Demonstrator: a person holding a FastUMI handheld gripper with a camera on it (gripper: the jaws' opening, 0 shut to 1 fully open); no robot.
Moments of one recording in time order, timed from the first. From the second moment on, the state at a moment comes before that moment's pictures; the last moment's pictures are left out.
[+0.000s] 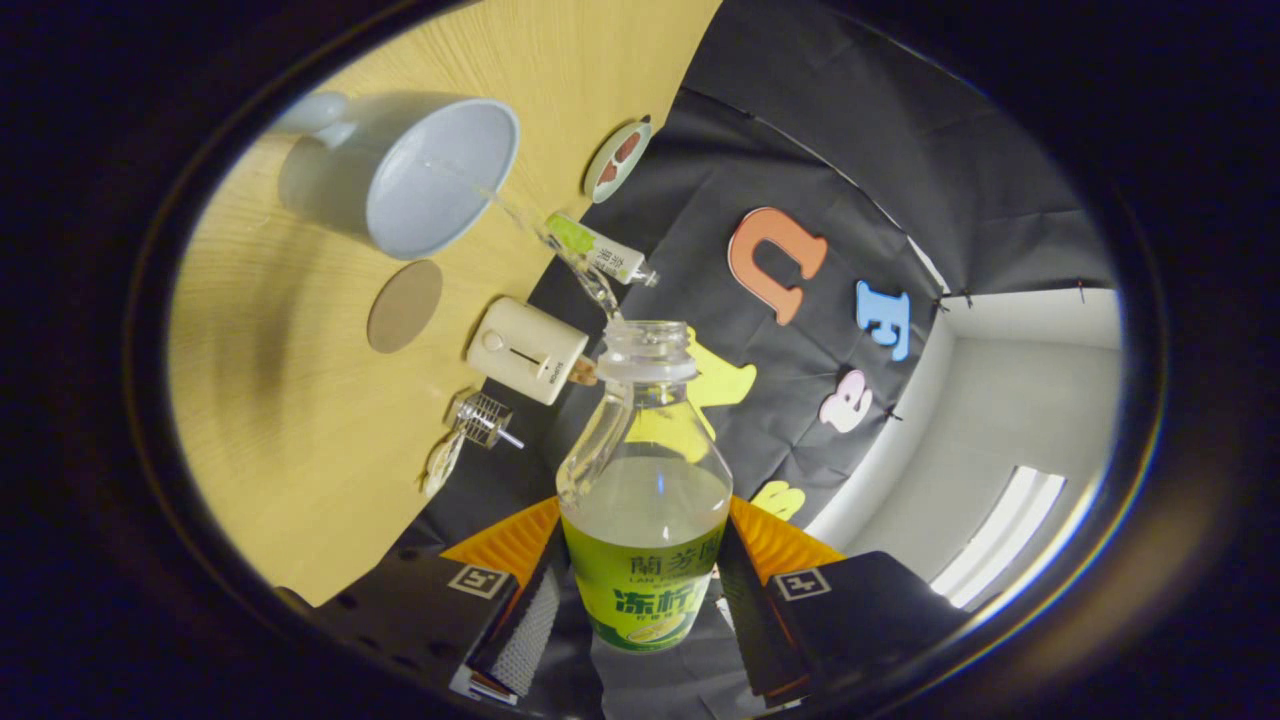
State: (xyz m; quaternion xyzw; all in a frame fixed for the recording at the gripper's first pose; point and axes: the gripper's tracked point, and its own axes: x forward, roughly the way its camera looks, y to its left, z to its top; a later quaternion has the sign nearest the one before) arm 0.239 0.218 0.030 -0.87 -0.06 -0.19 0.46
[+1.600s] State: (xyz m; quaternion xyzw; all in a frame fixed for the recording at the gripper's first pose) arm 0.216 0.261 0.080 -0.88 -0.15 -0.25 0.37
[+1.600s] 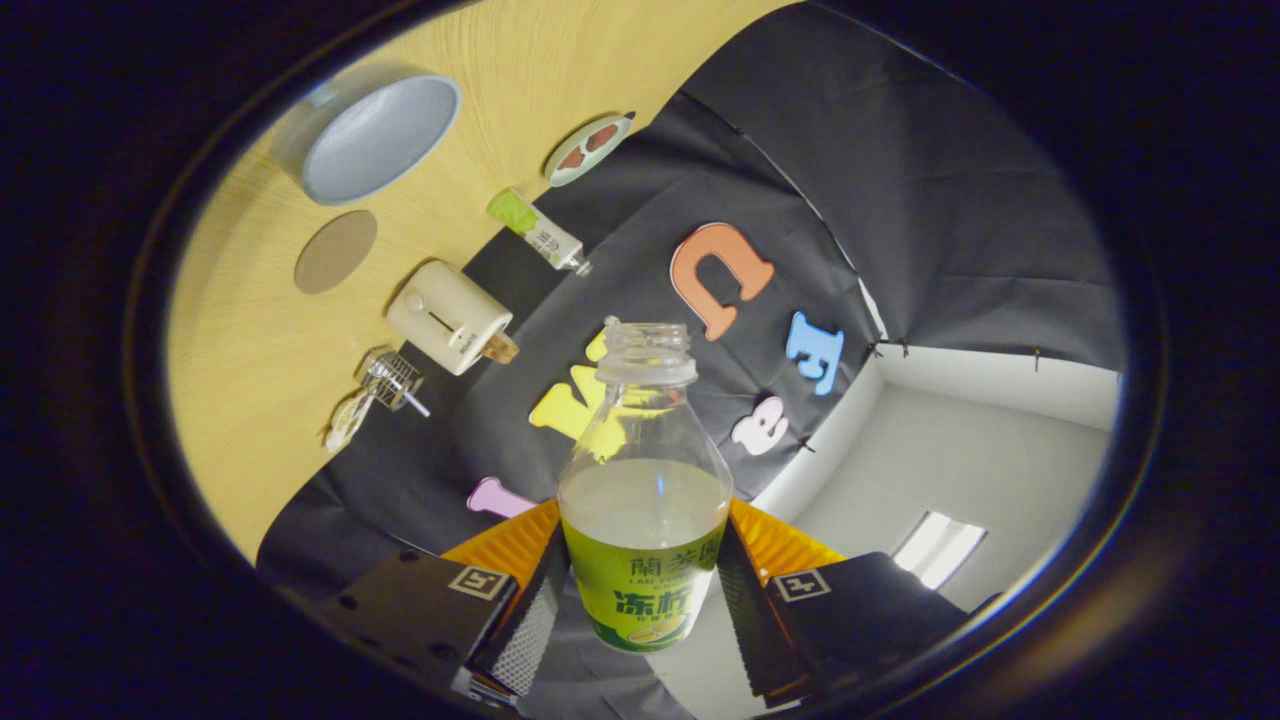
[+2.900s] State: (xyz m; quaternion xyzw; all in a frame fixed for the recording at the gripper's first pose) arm 0.262 0.222 -0.006 -0.64 -0.09 -0.13 0.75
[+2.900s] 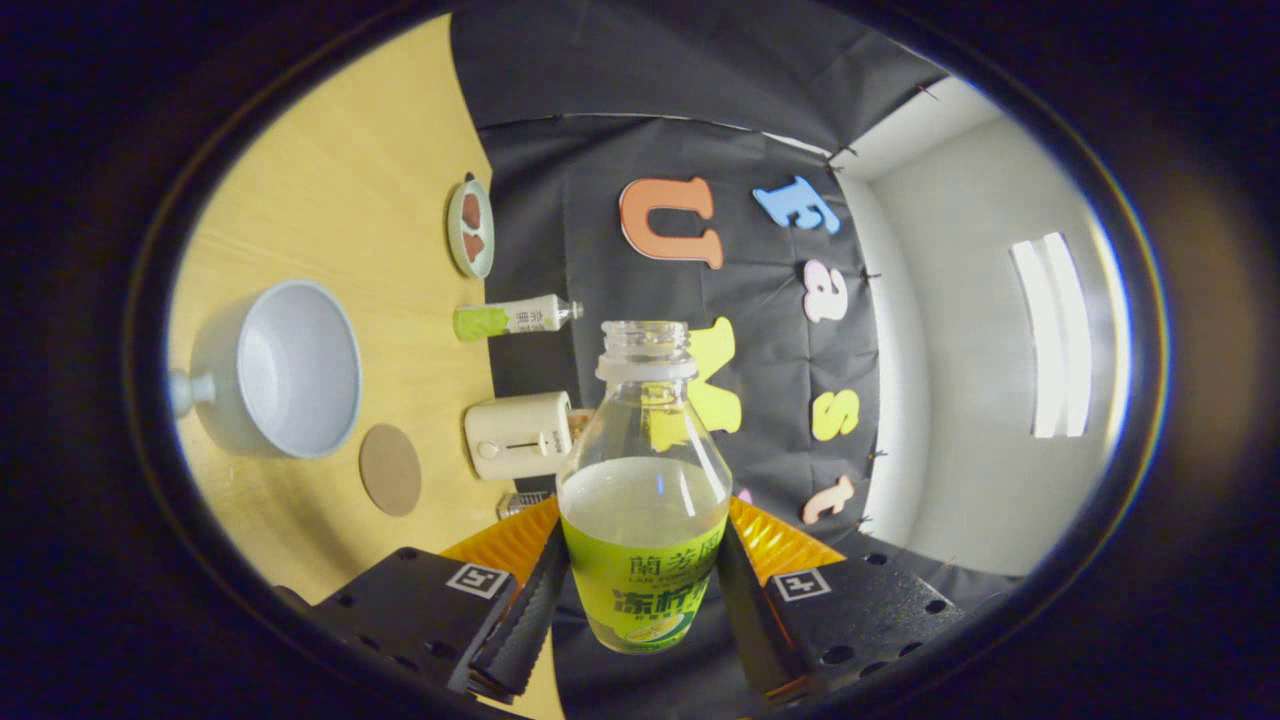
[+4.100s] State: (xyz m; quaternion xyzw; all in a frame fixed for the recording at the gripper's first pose) arm 0.357 0.246 -0.035 -0.16 0.05 0.17 0.97
